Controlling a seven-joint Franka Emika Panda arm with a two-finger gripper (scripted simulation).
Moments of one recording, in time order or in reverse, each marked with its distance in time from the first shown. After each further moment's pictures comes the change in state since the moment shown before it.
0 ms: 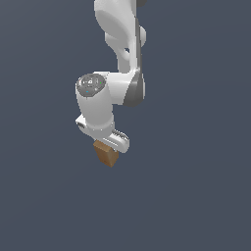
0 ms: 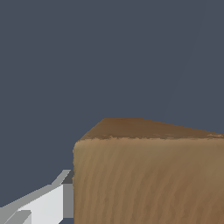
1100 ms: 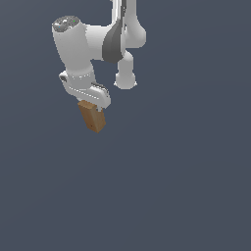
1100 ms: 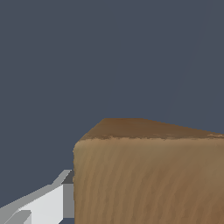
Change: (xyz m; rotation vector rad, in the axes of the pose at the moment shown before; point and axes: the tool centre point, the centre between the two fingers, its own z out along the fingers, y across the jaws) arm -0.093 0.131 -0.080 0.004 0.002 0.001
